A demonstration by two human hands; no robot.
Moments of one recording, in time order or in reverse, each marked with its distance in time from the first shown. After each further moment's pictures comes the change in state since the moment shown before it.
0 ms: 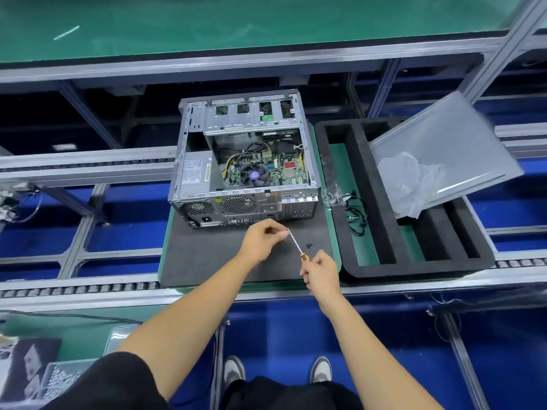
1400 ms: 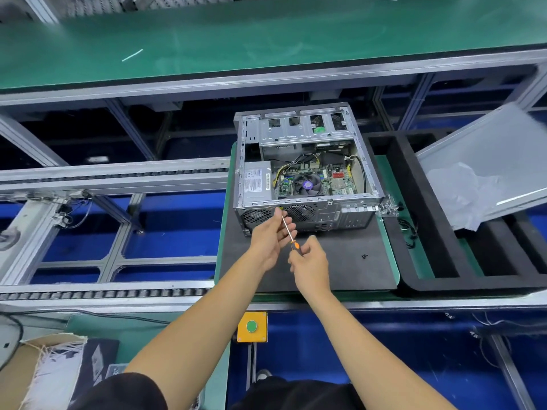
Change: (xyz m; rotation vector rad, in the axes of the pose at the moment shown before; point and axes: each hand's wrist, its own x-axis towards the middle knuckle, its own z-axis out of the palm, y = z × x) left_hand -0.012 0.004 -0.114 -0.867 0.184 -0.302; right_hand -0.032 -0.035 0.159 -0.125 0.038 -0.335
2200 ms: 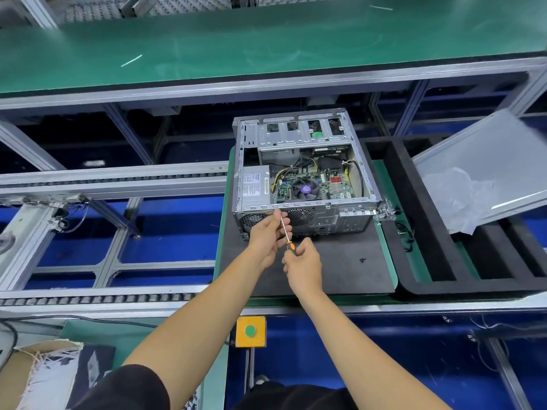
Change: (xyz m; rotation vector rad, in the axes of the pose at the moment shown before) left_hand 0.007 0.010 0.004 0.140 0.015 0.011; right_hand 0.004 -0.006 0.014 0.035 0.025 0.074
